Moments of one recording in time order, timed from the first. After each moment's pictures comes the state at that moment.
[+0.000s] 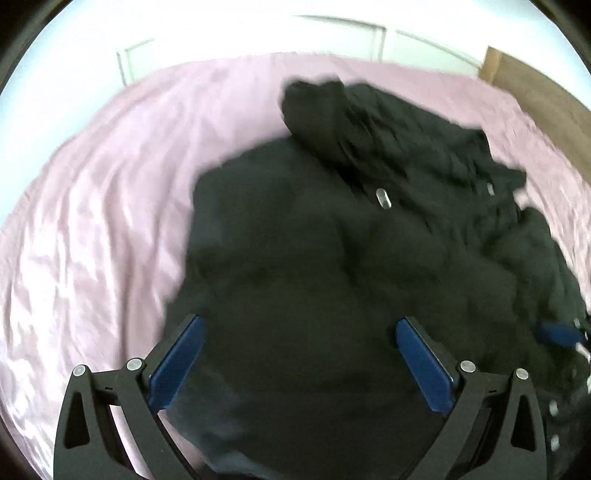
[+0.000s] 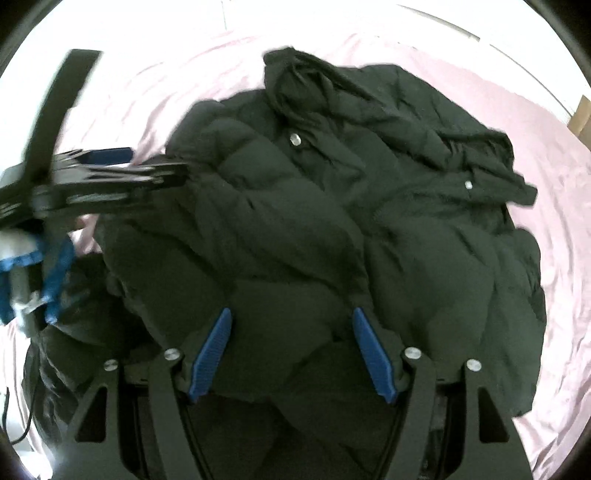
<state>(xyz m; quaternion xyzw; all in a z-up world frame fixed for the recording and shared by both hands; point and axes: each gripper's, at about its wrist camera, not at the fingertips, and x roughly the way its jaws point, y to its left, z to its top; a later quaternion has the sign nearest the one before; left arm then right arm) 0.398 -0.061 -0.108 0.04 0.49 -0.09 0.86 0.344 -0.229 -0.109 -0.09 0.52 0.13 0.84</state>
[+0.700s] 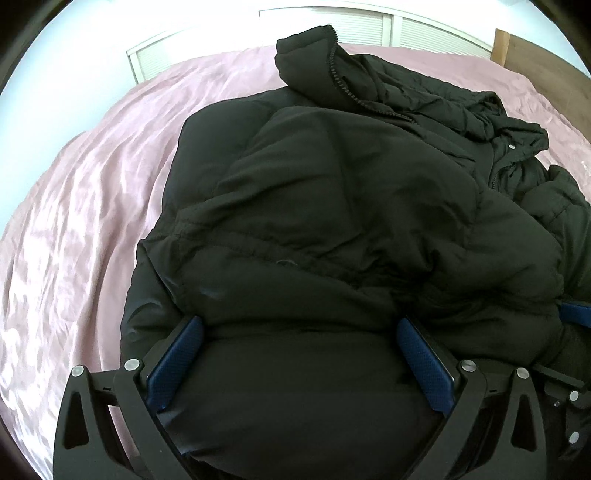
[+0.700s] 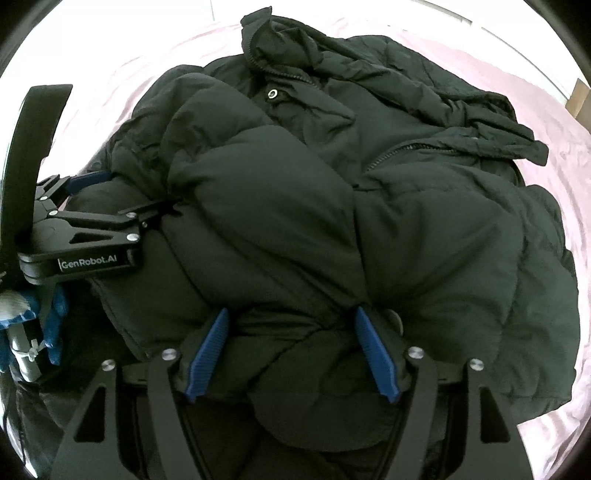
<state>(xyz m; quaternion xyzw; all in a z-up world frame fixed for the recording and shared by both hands) 0.385 -0.075 -0.153 0.06 0.48 -0.04 0.87 0.335 -0.241 -0.156 -0.09 0.52 0.12 0.84</state>
